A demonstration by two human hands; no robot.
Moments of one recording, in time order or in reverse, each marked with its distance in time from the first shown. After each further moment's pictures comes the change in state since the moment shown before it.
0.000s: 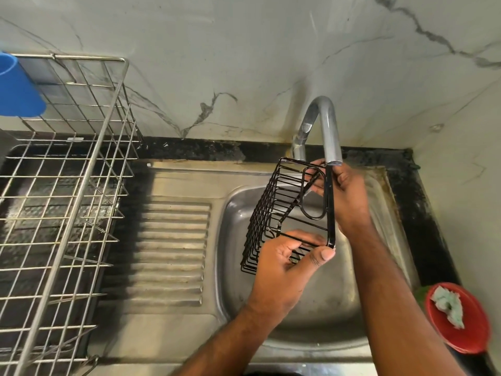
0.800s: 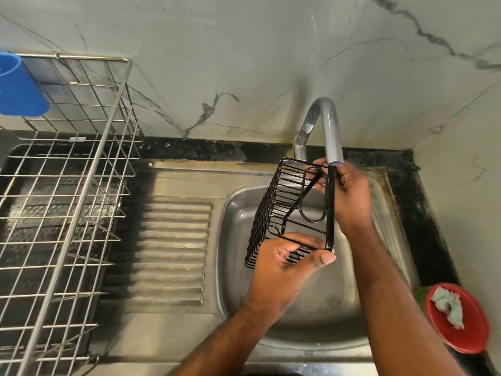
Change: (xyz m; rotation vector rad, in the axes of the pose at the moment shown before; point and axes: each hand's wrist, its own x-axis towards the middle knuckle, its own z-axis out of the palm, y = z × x) left_hand 0.000 0.000 -0.006 0.047 -0.012 -0.011; right_hand -0.005 -0.004 -0.001 -0.139 0.063 -0.105
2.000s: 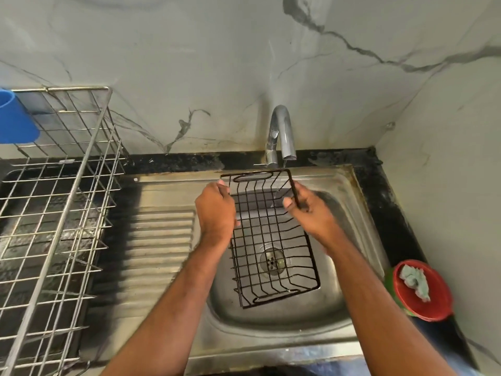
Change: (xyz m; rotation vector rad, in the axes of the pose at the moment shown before) left_hand 0.078 0.002 -0.033 0.529 0.507 -0.141; right_hand -0.048 0.020 -0.031 -0.142 -0.283 0.308
